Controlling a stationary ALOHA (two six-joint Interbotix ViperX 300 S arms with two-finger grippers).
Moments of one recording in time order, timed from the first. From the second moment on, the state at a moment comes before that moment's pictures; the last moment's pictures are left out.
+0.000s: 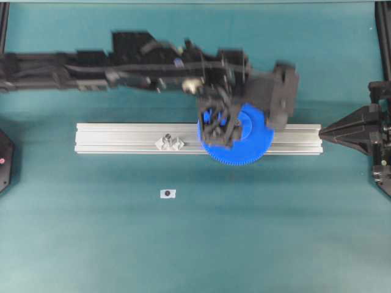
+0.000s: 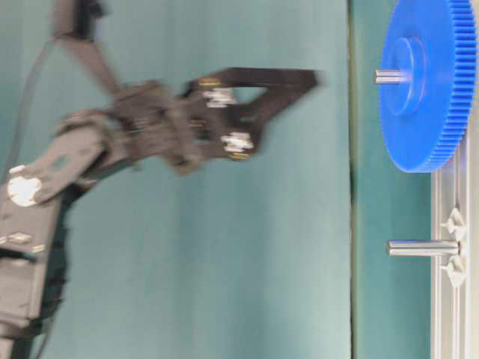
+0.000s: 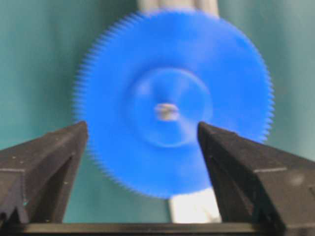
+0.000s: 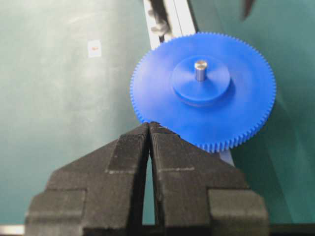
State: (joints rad) left arm 0.11 0.40 -0.22 0.02 0.86 0.35; right arm -0.07 -1.06 1.26 0.03 0.21 0.14
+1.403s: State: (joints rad) left arm 0.13 0.16 0.04 0.02 0.79 0.31; right arm -0.07 -1.07 1.26 0.03 0.21 0.15
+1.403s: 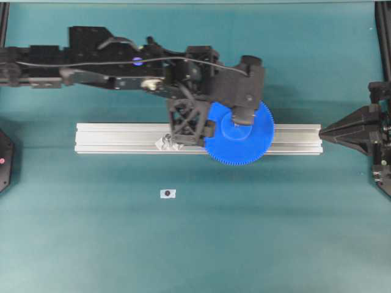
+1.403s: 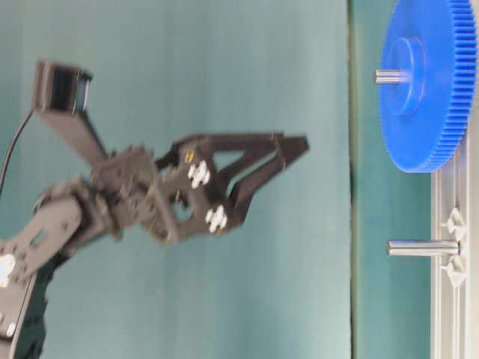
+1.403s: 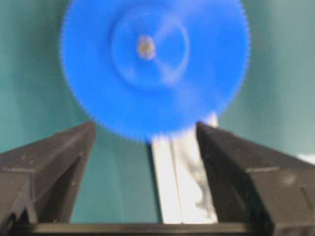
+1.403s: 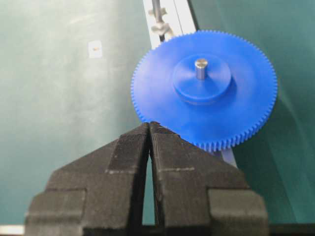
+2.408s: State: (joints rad) left arm 0.13 -0.30 0.49 0.02 0.57 0.17; right arm -0.06 -1.15 1.26 0.03 0.26 0.14
